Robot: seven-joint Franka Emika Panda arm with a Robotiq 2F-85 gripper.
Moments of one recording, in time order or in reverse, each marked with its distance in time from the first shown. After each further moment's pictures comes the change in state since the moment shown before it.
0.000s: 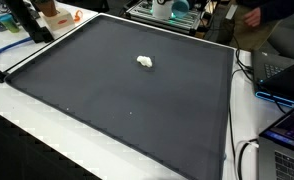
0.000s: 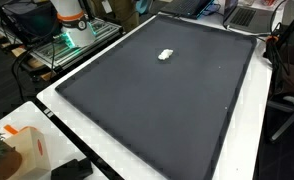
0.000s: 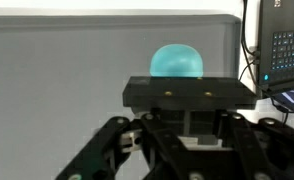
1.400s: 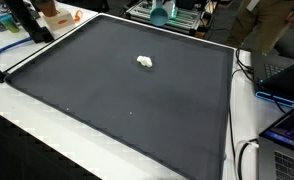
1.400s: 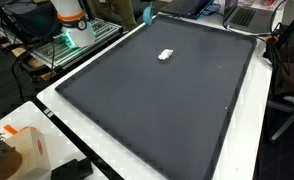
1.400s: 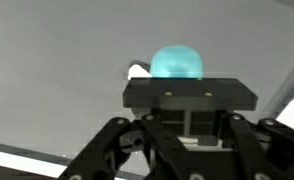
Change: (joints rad) arm 0.009 0.015 0.109 0.009 -0.333 0.244 -0.154
